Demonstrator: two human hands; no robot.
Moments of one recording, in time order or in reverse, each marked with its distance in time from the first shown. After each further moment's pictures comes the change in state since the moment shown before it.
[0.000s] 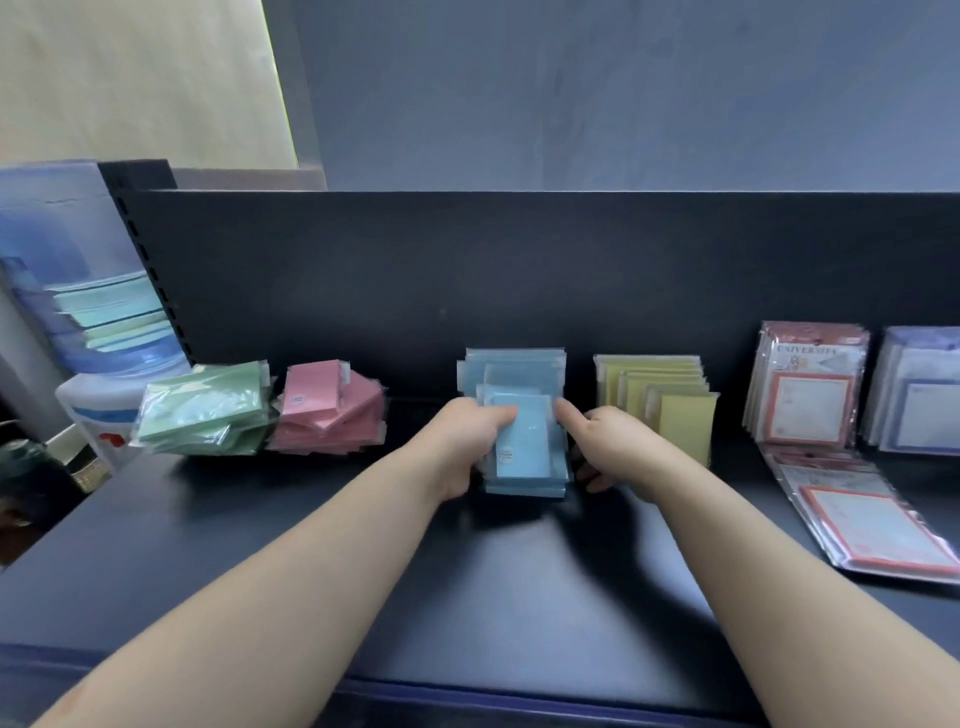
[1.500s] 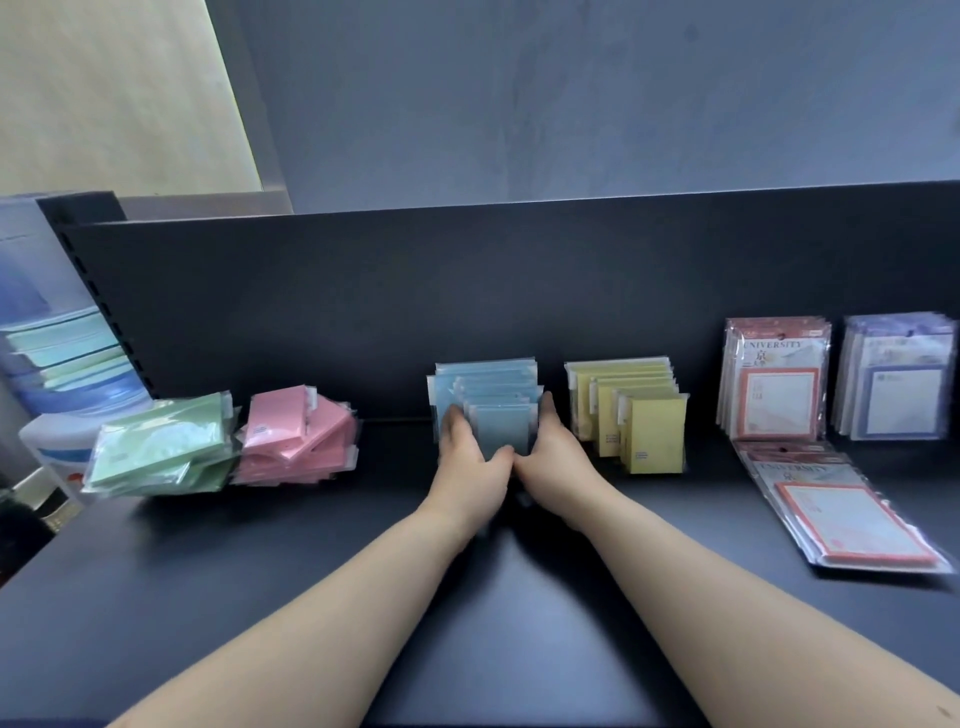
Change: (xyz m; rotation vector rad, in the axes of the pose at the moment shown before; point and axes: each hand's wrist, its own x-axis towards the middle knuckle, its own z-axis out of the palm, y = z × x) left_hand 0.007 -0.034 0.029 0.347 0.148 0.232; right_hand 0.015 0.009 0.040 0.277 0.109 -0.213
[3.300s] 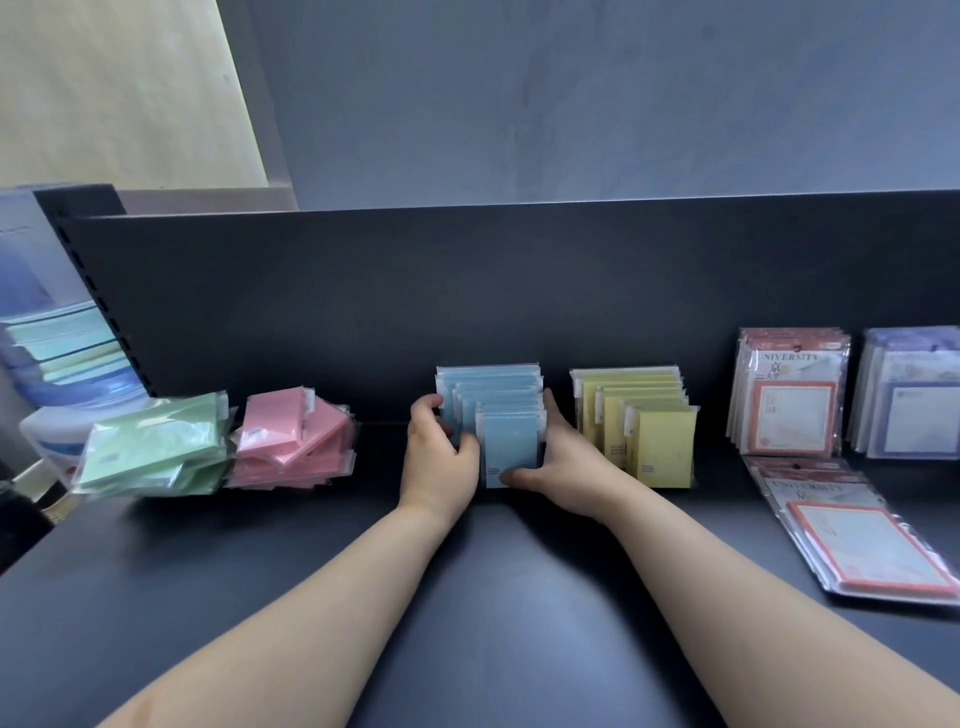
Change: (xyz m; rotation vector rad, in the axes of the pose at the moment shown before) left_hand 0.042 -0.026 -0.011 0.069 0.344 0.209; right_hand 0.021 0.014 -0.025 -0.160 -0.187 -0.144
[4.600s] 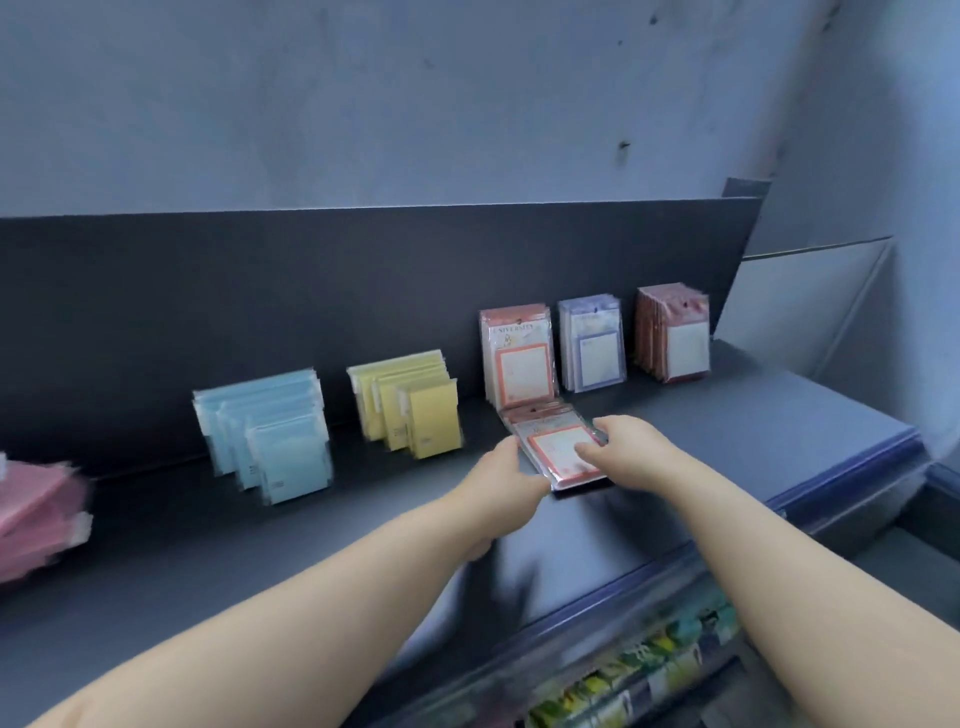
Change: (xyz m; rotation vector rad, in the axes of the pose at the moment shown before) left_hand -0.130 0.145 0.104 -0.058 -1.068 -0.042; right_hand -0.182 0.047 -0.164 -0.541 0.363 0.653
